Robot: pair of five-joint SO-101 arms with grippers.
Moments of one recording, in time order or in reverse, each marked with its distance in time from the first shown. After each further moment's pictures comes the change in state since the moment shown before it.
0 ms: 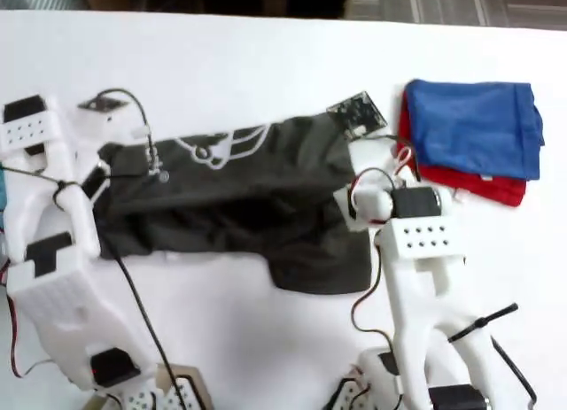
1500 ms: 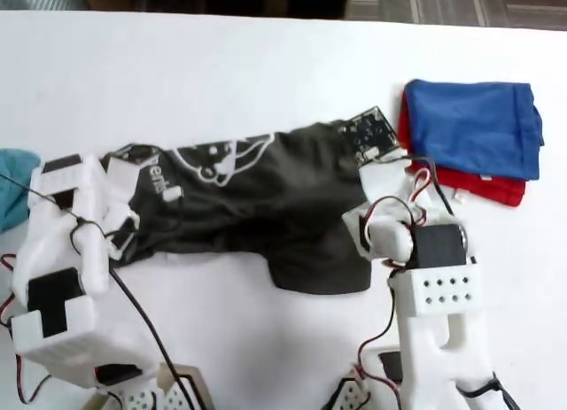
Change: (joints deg) left arm 3.3 -17.8 42.1 -24.4 0.0; right arm -0.1 -16.7 0.8 14.8 1.4
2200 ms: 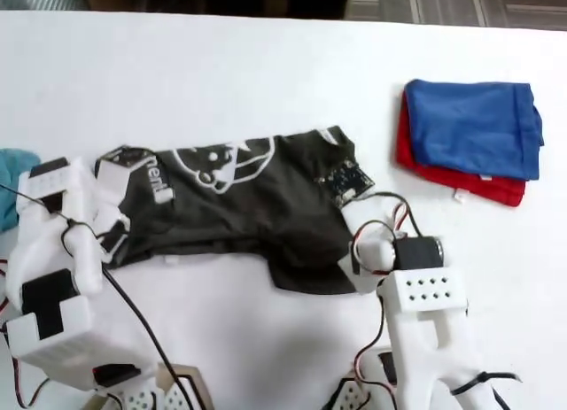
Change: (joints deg) left arm -3.3 0.0 -0.1 0.0 -4.3; right arm 0.0 -0.4 18.5 -4.3 8.2
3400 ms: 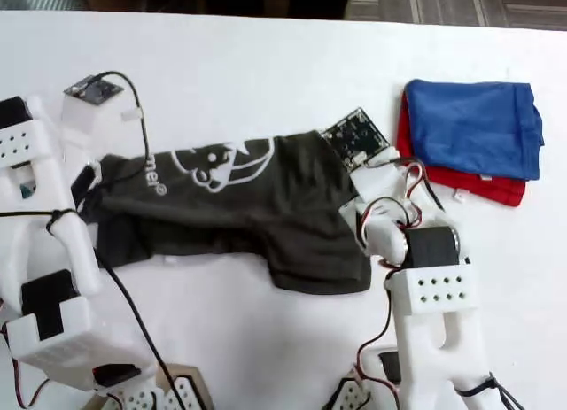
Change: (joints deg) left arm -0.2 -0.4 -33.2 23.0 0.0; right arm 0.0 0.0 -14.2 -8.0 0.0
